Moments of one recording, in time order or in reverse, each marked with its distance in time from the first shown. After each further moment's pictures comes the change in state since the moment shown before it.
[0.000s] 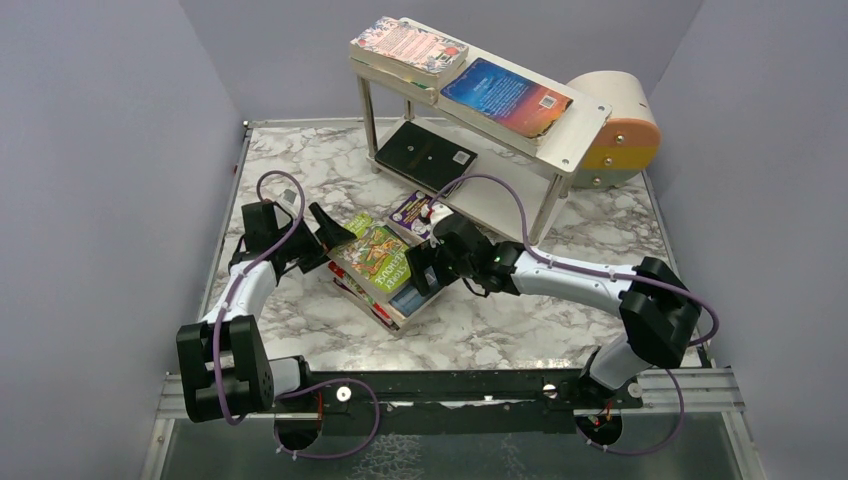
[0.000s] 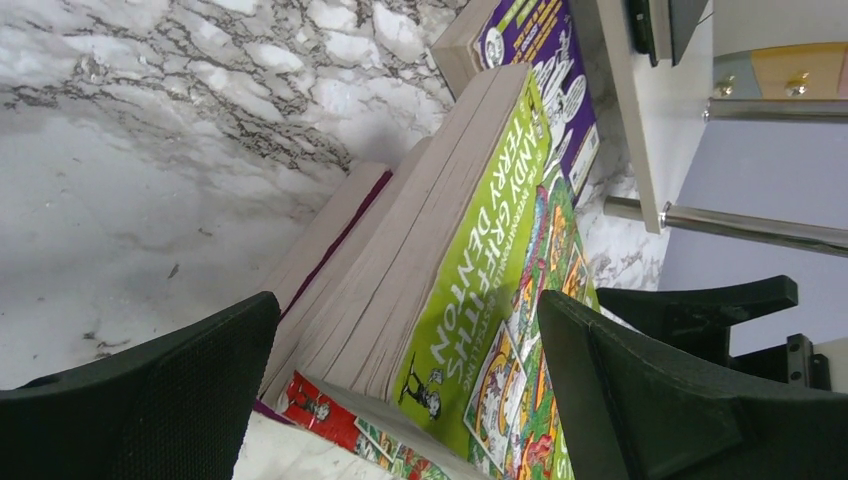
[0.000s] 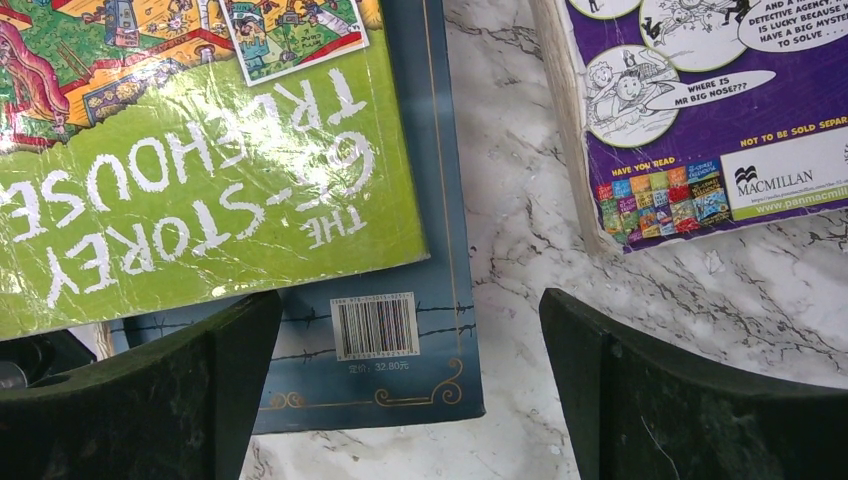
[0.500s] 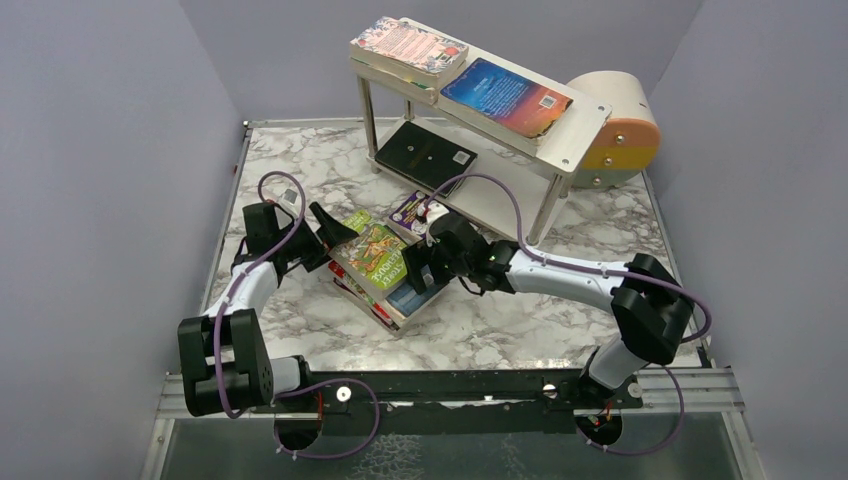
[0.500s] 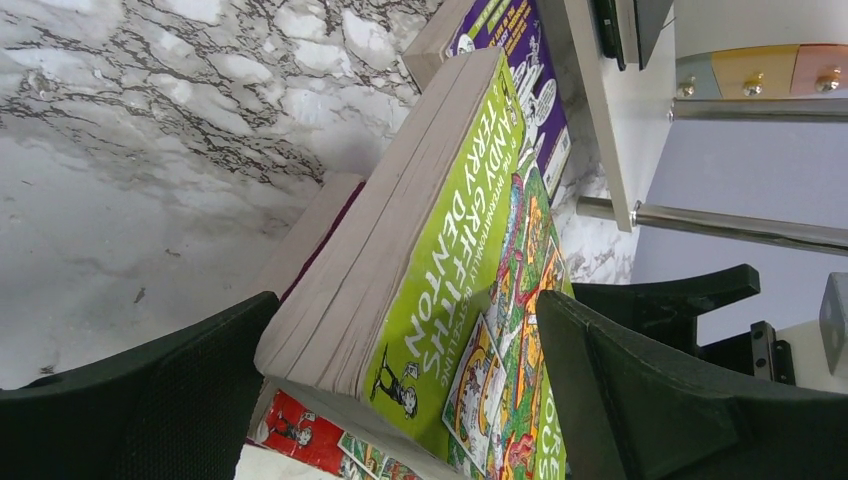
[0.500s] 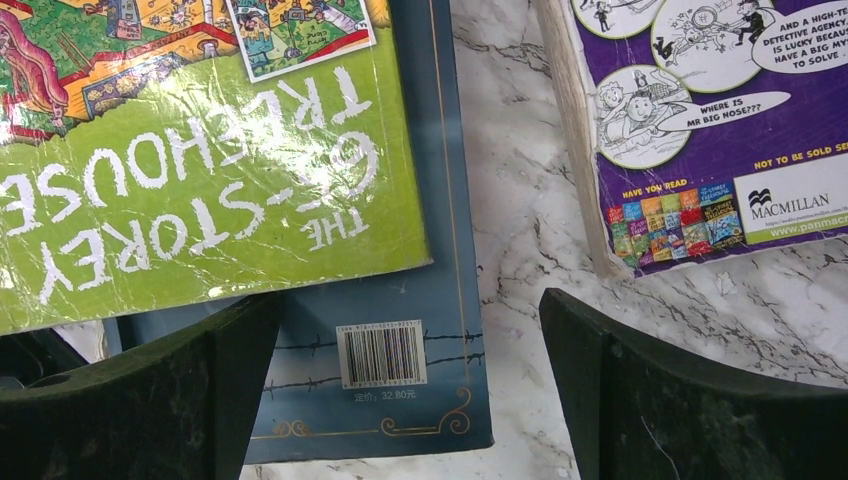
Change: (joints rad) left arm 0.001 0.027 -0.027 0.117 0.052 -0.057; right arm 0.000 0.034 0.018 0.023 -0.004 -0.006
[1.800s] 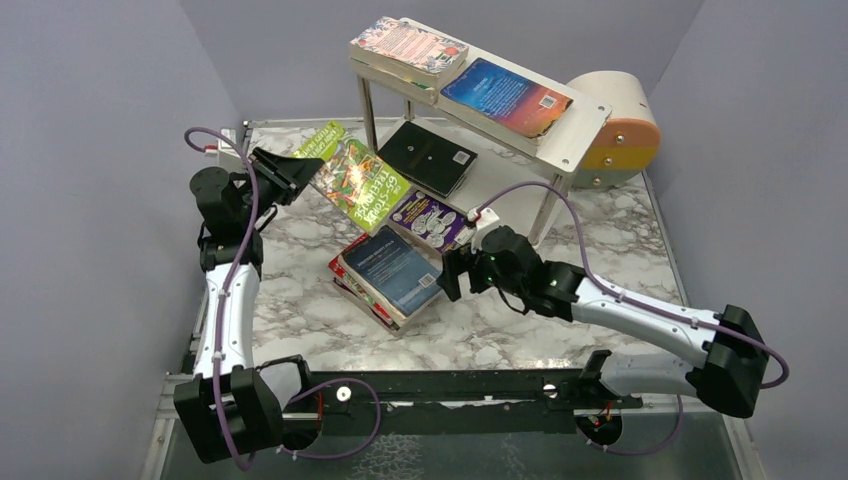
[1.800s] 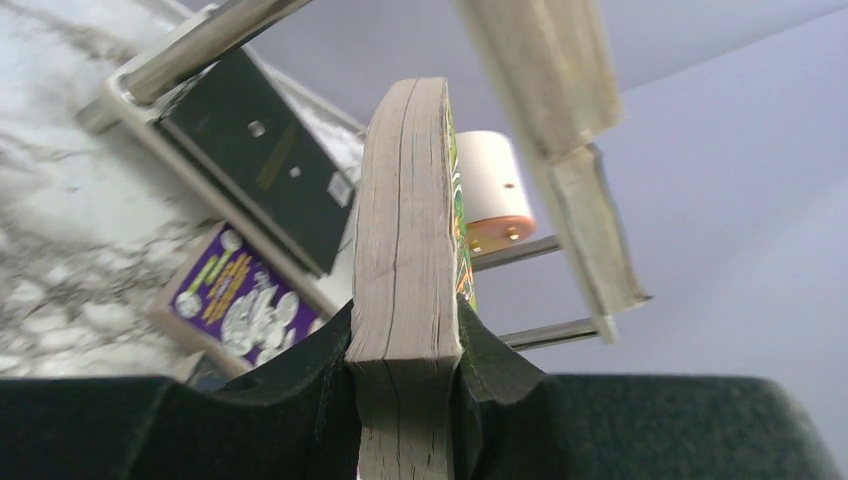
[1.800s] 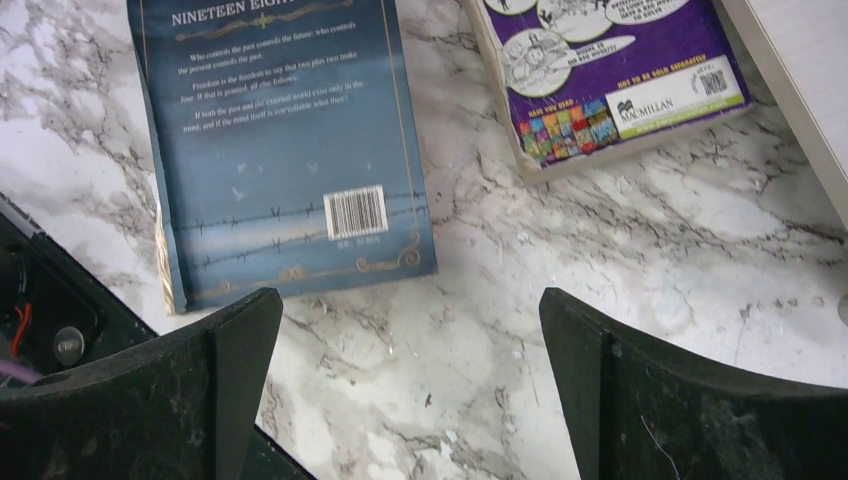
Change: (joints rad) left arm 0.064 -0.209 0.238 0.231 0.006 -0.420; right arm 0.000 -0.397 -0.209 -0.045 0.080 0.039
